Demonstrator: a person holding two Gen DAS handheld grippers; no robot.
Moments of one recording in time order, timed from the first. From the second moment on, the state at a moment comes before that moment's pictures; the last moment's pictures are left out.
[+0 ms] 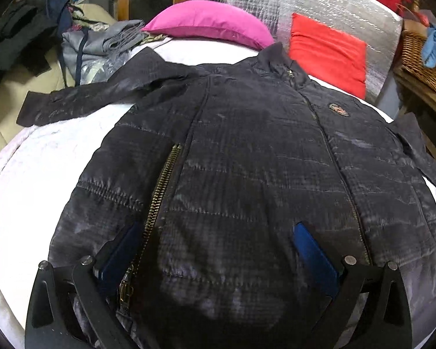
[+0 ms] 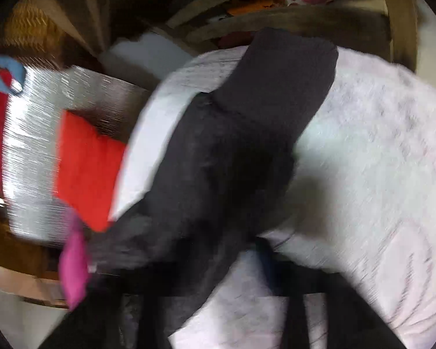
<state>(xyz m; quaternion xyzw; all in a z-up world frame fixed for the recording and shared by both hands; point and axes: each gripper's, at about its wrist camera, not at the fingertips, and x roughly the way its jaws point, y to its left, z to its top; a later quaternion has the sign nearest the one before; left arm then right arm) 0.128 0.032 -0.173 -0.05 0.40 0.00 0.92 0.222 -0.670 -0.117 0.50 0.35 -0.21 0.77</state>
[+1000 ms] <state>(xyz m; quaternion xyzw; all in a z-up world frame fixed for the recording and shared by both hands) 0.122 0.040 -0.173 -0.09 0.38 -0.02 0.92 0.230 -0.272 -0.027 0.20 0.38 0.13 0.90</state>
